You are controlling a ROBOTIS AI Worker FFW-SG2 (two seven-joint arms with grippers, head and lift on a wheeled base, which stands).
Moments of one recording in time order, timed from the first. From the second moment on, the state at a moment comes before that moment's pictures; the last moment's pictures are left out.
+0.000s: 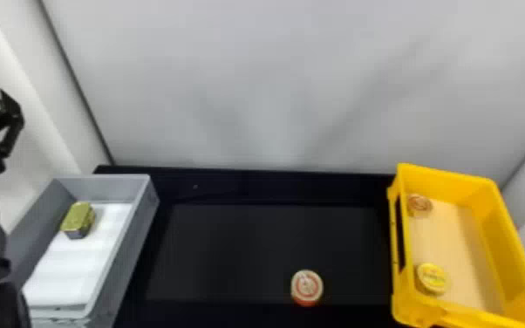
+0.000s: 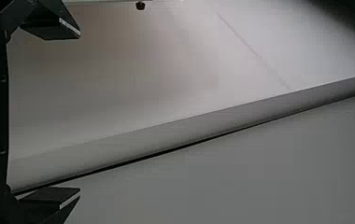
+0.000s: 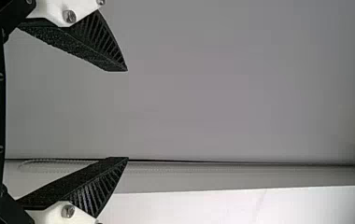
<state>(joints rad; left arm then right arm) 0.10 0.00 0.32 -2.15 -0.29 0.15 0.21 0.07 -0.31 -0.68 -2.22 -0.32 0.37 0.08</state>
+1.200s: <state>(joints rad) 0.10 0.00 0.32 -2.15 -0.29 0.16 0.21 0.07 -0.31 -0.66 -2.22 -0.31 0.38 0.08</state>
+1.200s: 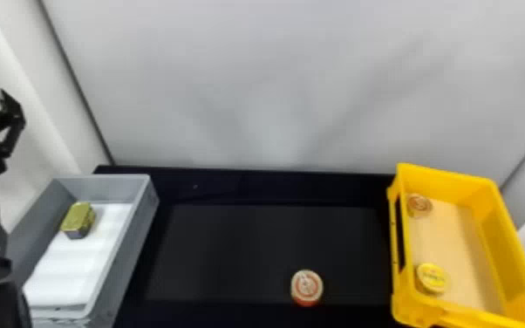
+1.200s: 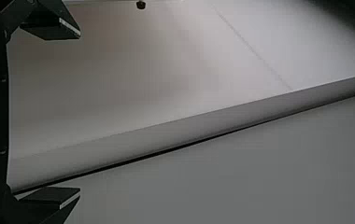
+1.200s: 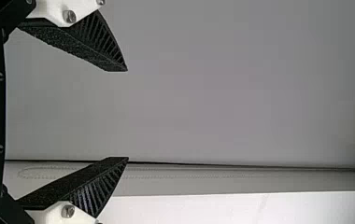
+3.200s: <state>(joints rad) 0.10 0.00 0.32 -2.14 -0.28 0.16 0.21 0.07 -0.26 0.13 -1.96 -0.21 0.56 0.23</state>
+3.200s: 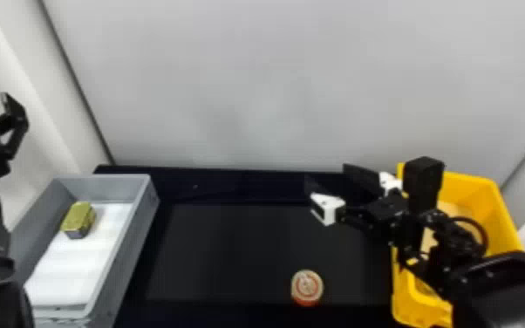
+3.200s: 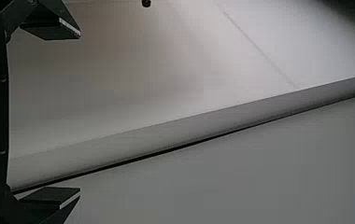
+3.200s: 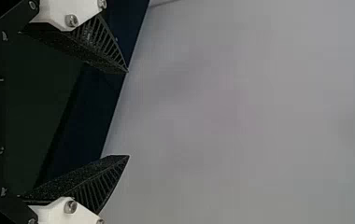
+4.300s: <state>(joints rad) 0.10 0.00 0.33 -2.13 -0.28 0.16 0.21 0.16 -0.26 0.22 -2.14 0.07 0.81 0.39</state>
